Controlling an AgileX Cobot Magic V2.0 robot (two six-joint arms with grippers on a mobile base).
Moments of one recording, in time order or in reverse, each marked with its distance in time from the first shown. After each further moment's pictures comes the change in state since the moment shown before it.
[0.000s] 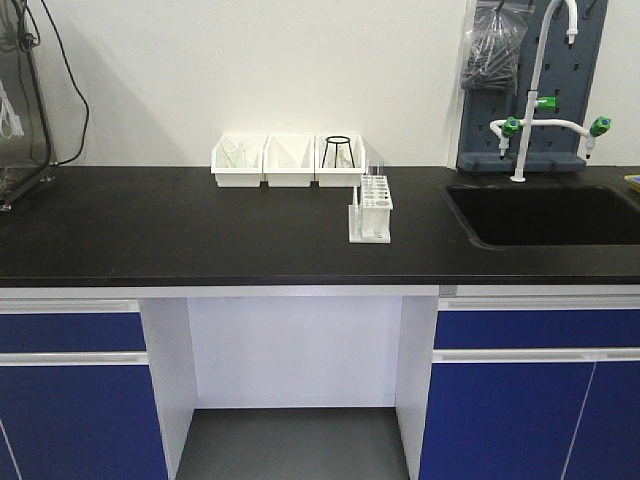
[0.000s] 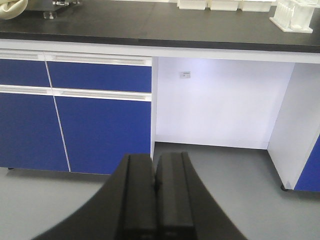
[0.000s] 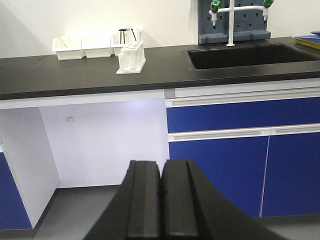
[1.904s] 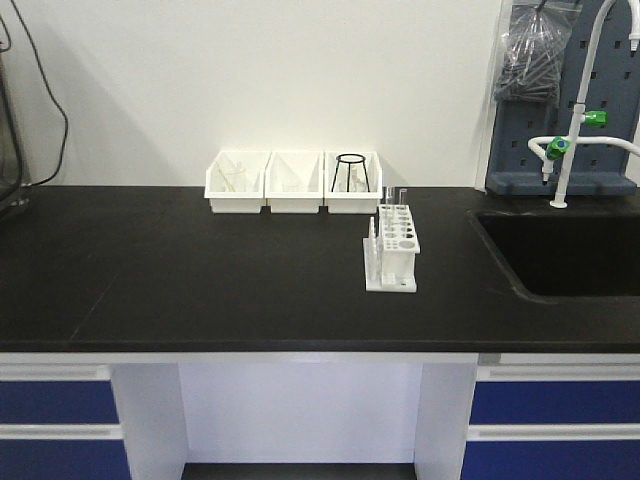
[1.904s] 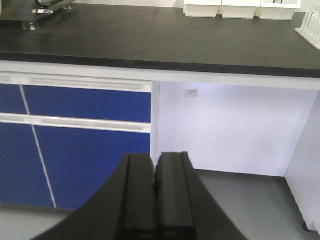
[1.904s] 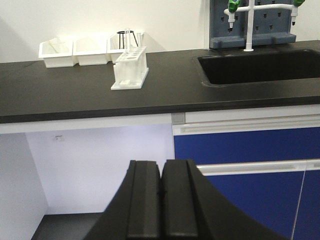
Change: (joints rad) left arm 0.000 0.000 0.000 0.000 0.000 0.000; right arm 0.000 0.000 0.000 0.000 0.001 0.000
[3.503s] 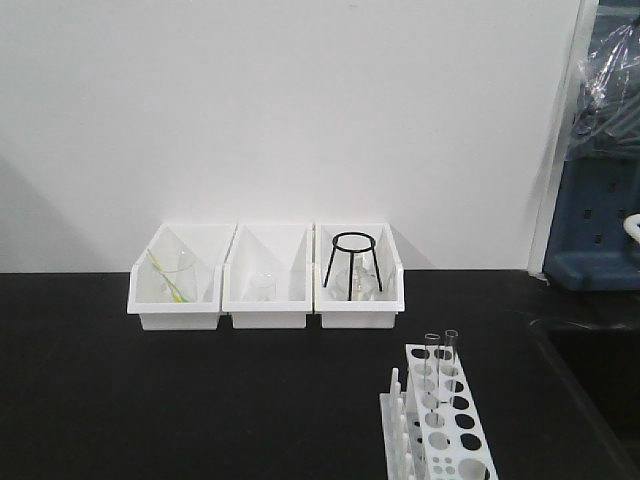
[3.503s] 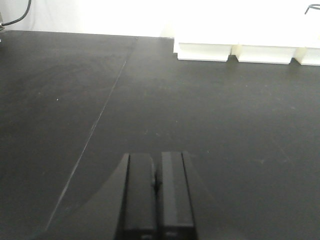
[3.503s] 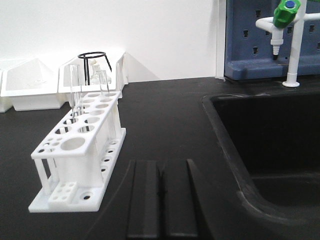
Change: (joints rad) left arm 0.000 0.000 0.000 0.000 0.000 0.000; right arm 0.000 0.000 0.000 0.000 0.000 0.000
